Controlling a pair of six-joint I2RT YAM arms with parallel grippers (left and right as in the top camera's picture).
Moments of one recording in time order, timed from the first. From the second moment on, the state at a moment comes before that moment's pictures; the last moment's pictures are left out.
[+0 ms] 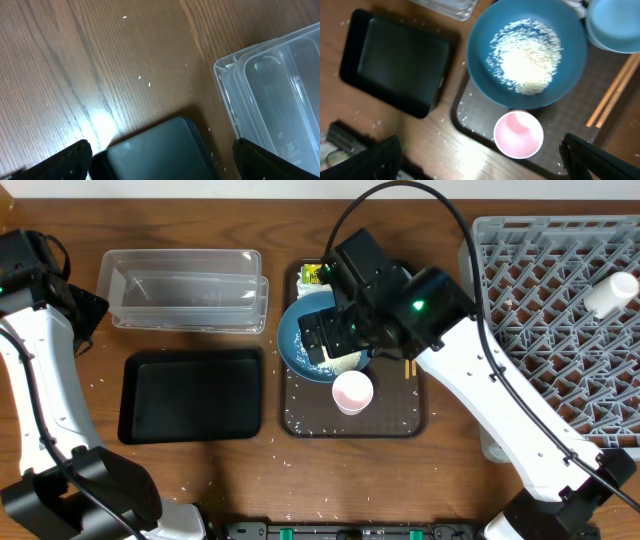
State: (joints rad) left arm 0.44 1.66 1.60 -1.15 -0.27 -0.69; right arm 0.72 1.75 1.92 -1.26 -0.08 0.41
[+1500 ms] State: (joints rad) left arm 0.44 1.66 1.60 -1.15 -0.27 -0.69; right arm 0.83 1.76 1.46 -1.03 -0.05 0.52
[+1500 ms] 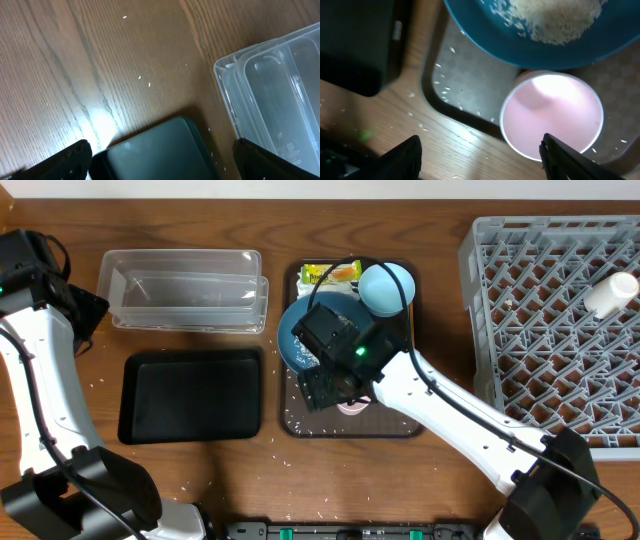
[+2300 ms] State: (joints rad) left arm 0.44 1.66 1.60 -1.15 -0.27 -0.69; right arm 0.86 1.76 1.30 -0.87 0.00 0.56
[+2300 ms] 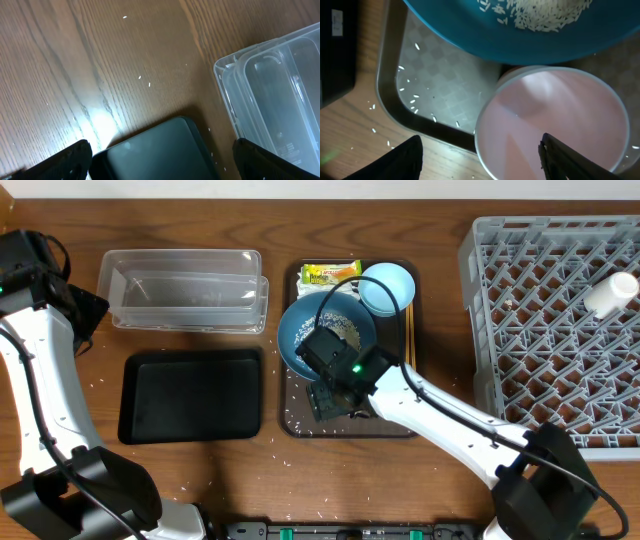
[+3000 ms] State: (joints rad) left arm 0.44 1.66 1.60 -1.15 -0.27 -0.69; right arm 0.91 1.76 1.24 -0.82 0.15 0.59
